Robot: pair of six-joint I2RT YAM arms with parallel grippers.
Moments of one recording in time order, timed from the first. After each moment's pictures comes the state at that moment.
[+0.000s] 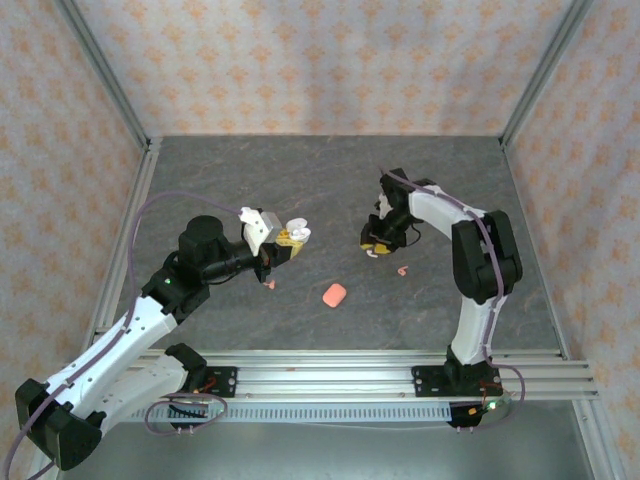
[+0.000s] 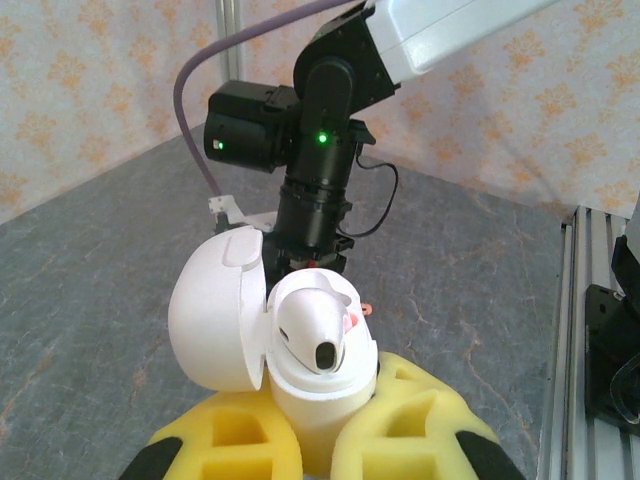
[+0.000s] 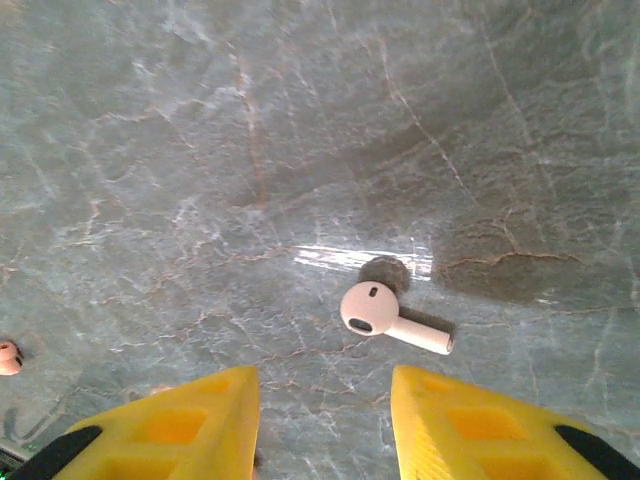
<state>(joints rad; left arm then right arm) -0.52 0.86 0.75 -0.15 0.49 0.06 0.32 1.91 1.37 -0.89 -0.41 0.43</state>
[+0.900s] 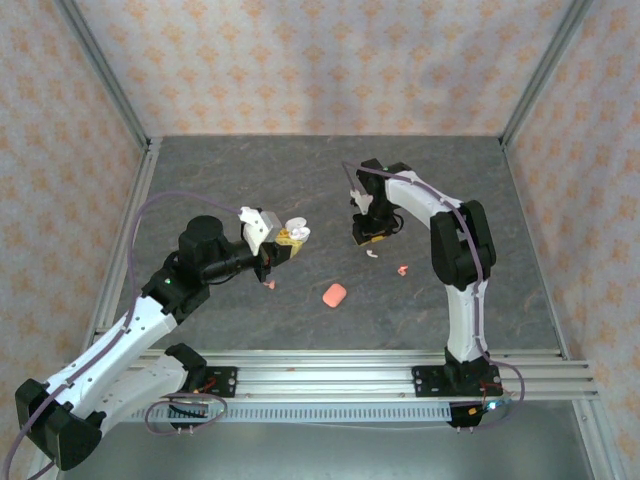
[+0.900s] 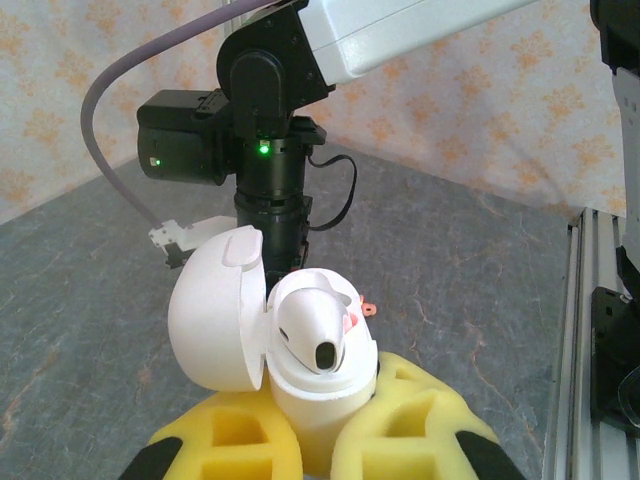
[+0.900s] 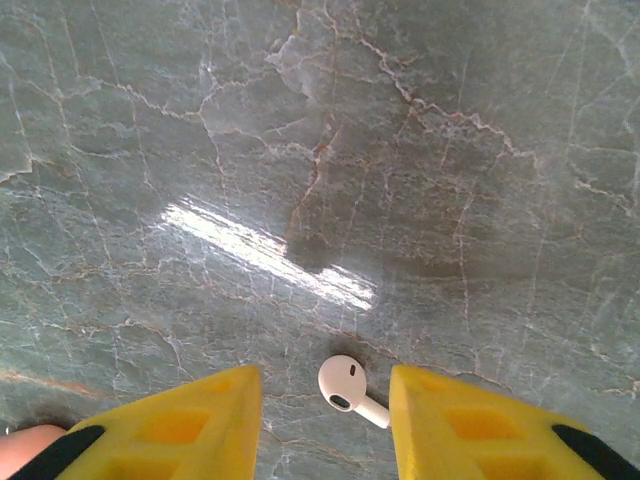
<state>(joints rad) -0.52 0.86 0.75 -0.15 0.47 0.05 0.41 2.09 1.66 -1.11 -0.19 0.00</state>
